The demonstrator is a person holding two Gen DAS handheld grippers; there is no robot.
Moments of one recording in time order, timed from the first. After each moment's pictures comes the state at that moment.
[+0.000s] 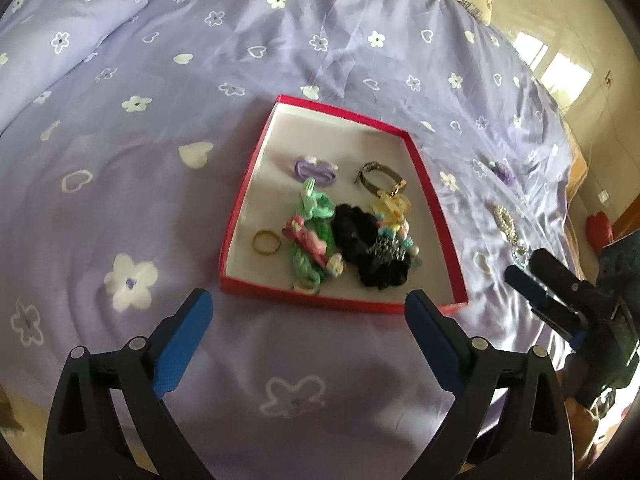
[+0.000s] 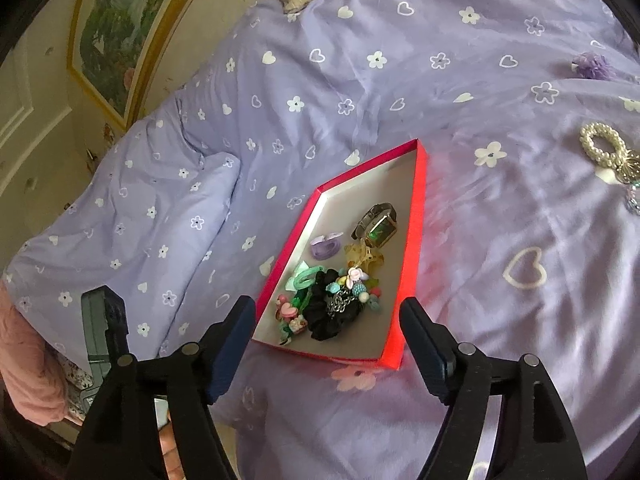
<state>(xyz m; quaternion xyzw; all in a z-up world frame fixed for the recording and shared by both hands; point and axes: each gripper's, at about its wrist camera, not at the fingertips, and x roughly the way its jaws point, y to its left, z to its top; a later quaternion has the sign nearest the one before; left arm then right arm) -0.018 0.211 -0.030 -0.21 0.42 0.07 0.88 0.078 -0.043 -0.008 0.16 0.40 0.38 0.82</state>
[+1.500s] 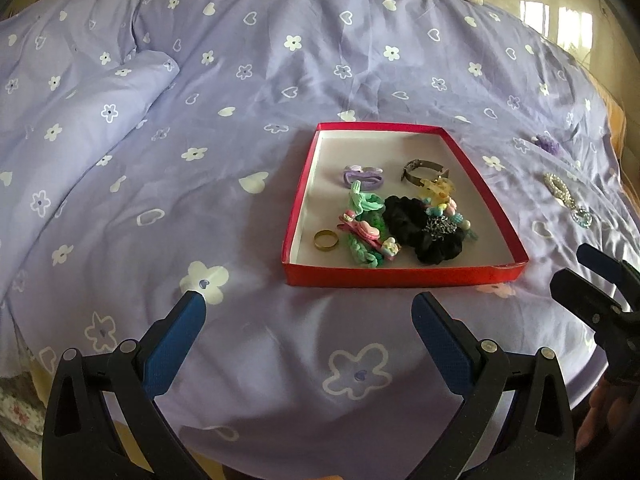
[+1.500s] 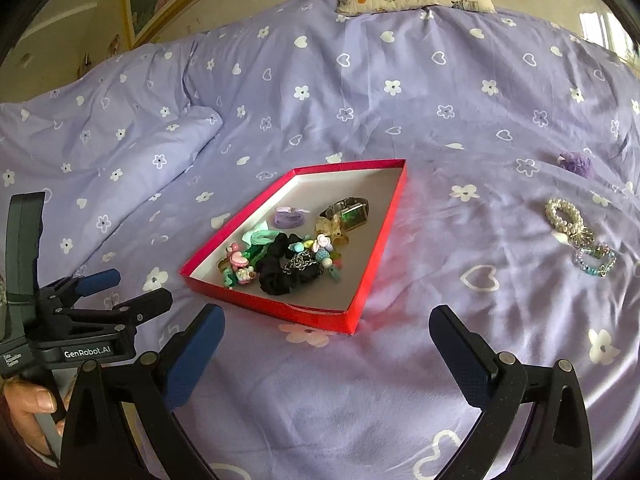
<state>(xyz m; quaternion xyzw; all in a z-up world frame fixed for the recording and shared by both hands) -0.053 0.177 -0.034 -0.06 0.38 0.18 0.91 0.021 -0.020 -0.023 -0.03 0.33 0.33 0.89</state>
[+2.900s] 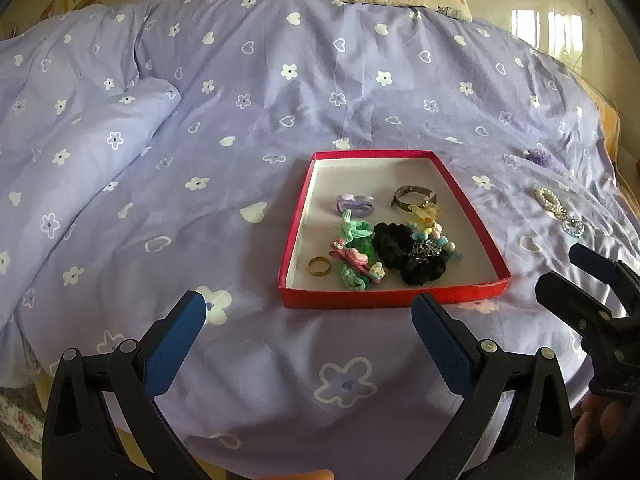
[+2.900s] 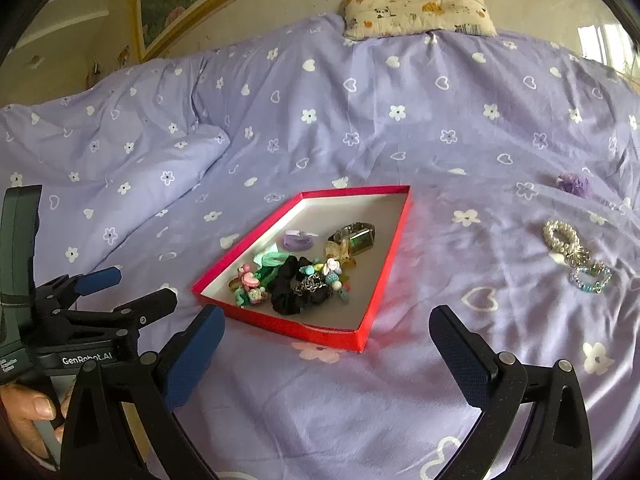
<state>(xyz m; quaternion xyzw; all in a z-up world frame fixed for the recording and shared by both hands) -0.061 0.165 -0.013 -0.04 0.34 0.18 0.92 0.011 -0.022 -0.011 -0.03 0.28 0.33 0.90</state>
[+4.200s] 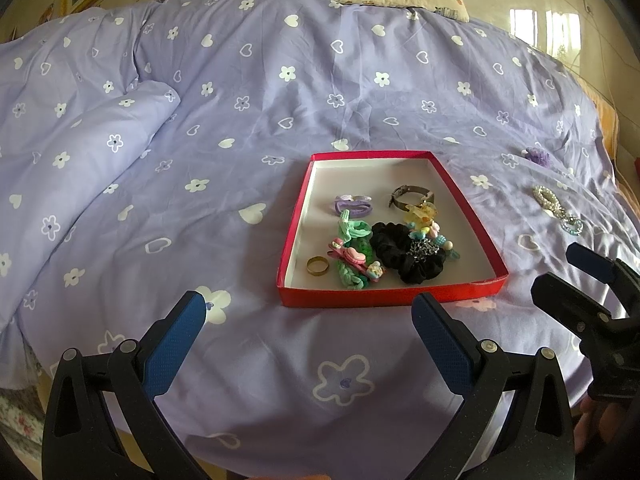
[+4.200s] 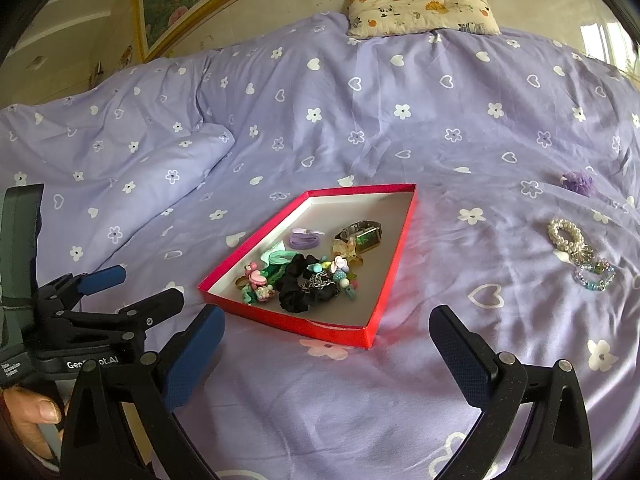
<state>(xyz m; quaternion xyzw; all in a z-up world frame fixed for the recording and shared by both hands) -0.063 0.162 -0.013 -0.04 0.34 0.18 0.92 0.007 -0.019 -0.011 -0.02 0.29 0.34 0.90</state>
